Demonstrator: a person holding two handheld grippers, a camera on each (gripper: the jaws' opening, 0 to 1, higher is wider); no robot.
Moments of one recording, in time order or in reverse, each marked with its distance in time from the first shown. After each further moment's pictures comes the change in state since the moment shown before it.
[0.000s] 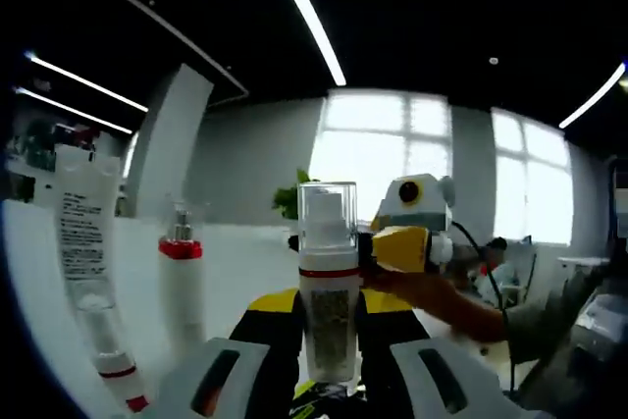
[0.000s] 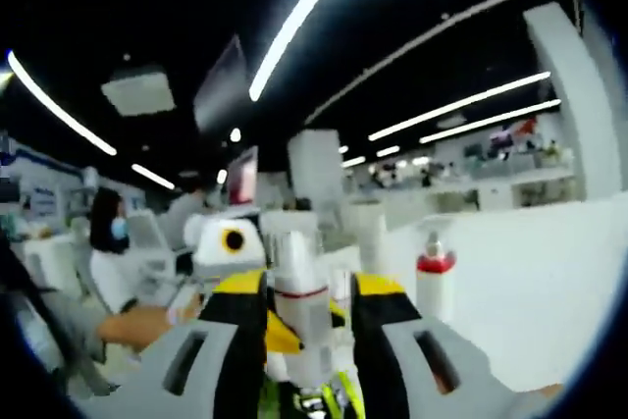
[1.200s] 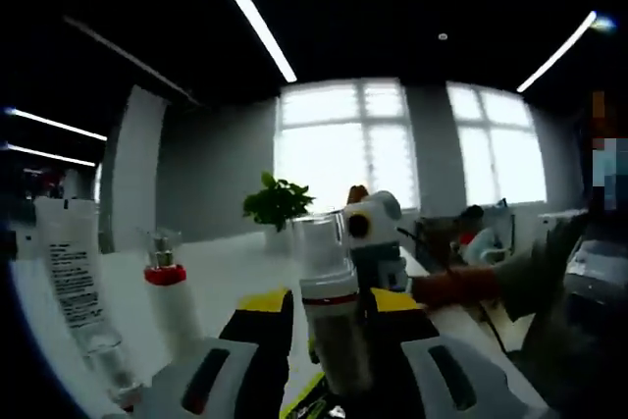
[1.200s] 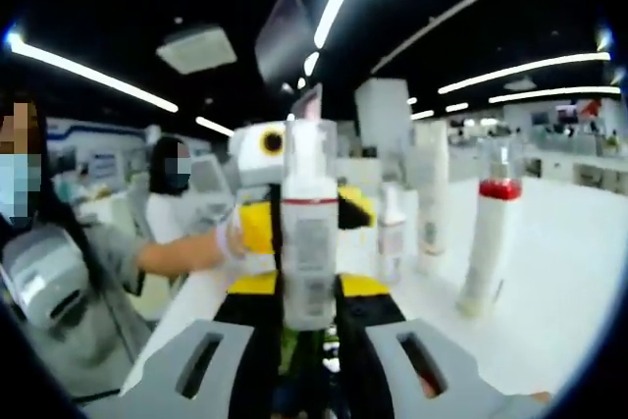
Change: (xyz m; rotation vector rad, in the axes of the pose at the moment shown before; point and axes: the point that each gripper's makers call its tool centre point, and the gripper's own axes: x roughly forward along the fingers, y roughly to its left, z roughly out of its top) left arm -0.008 0.002 0.007 0.158 -0.033 -0.054; right arm 0.004 0.009 -0.081 -0.034 0.215 0.215
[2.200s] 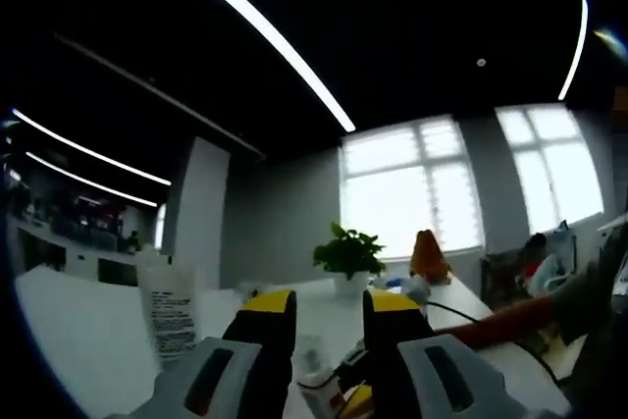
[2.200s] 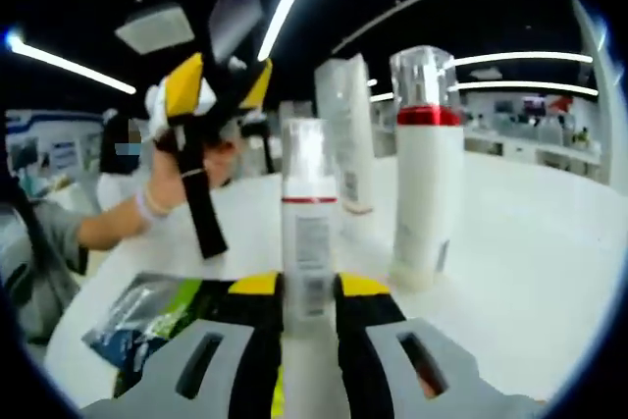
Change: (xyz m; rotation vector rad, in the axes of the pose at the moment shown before) left arm -0.027 0.041 0.040 0.036 -0.183 0.225; right arm 0.004 -0.071 -0.048 -0.051 0.091 -0.193
